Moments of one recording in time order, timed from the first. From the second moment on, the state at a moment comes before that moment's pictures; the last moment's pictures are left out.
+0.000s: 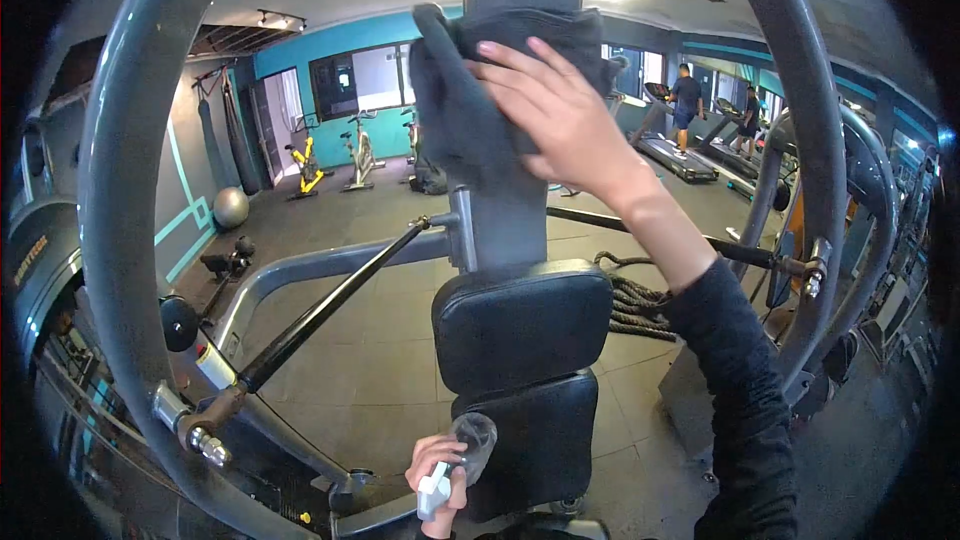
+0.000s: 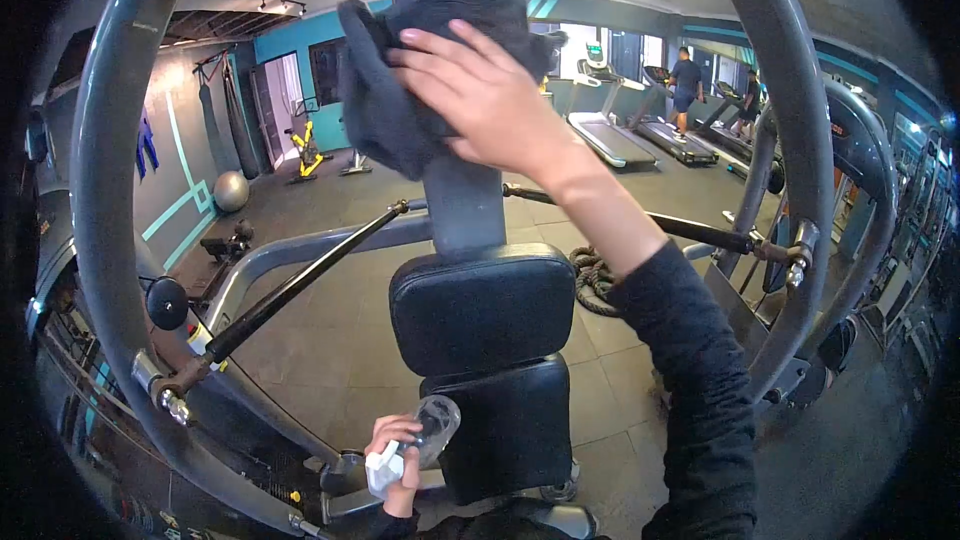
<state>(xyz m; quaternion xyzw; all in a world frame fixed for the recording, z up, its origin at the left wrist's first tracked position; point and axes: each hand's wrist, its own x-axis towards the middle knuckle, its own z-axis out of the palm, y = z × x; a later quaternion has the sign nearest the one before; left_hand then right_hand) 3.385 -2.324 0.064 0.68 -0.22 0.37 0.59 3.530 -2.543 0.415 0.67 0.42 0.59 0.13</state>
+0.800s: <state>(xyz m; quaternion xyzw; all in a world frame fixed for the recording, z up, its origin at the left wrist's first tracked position) 3.382 -2.330 0.059 0.67 -0.23 0.41 0.57 3.519 -2.611 0.406 0.68 0.31 0.66 0.00</state>
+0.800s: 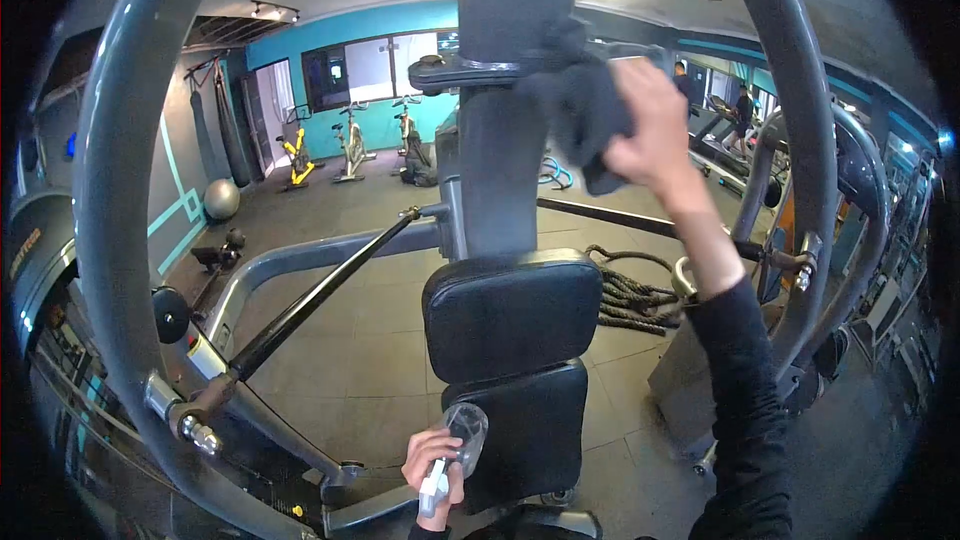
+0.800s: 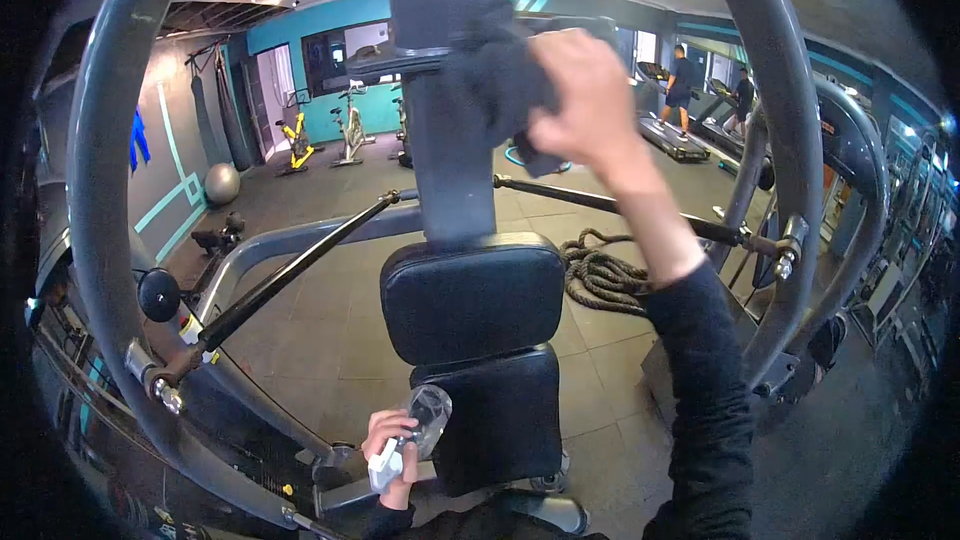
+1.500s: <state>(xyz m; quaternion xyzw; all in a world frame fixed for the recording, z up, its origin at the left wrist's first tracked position) 3.383 -2.331 0.055 0.68 -0.25 0.42 0.55 3.571 -2.636 0.437 0.70 0.29 0.34 -0.55</state>
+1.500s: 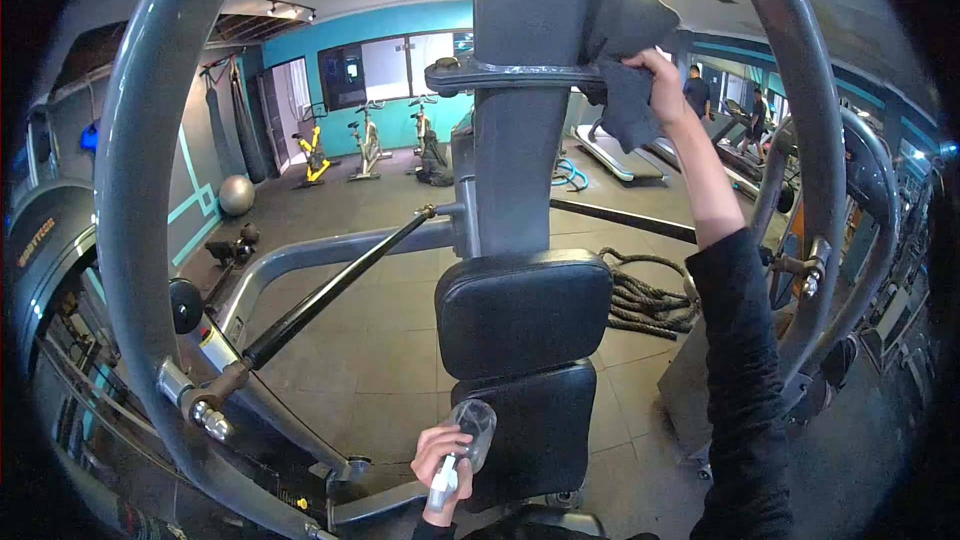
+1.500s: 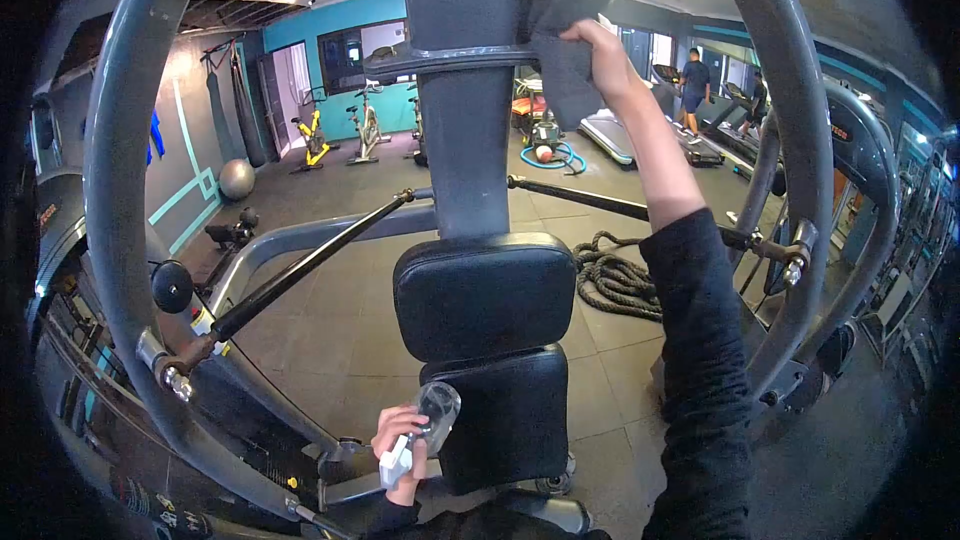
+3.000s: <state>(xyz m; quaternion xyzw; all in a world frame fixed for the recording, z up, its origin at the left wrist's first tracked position) 3.384 -2.335 0.048 0.68 -0.23 0.45 0.54 3.558 -2.463 0.420 0.61 0.31 0.71 0.13</state>
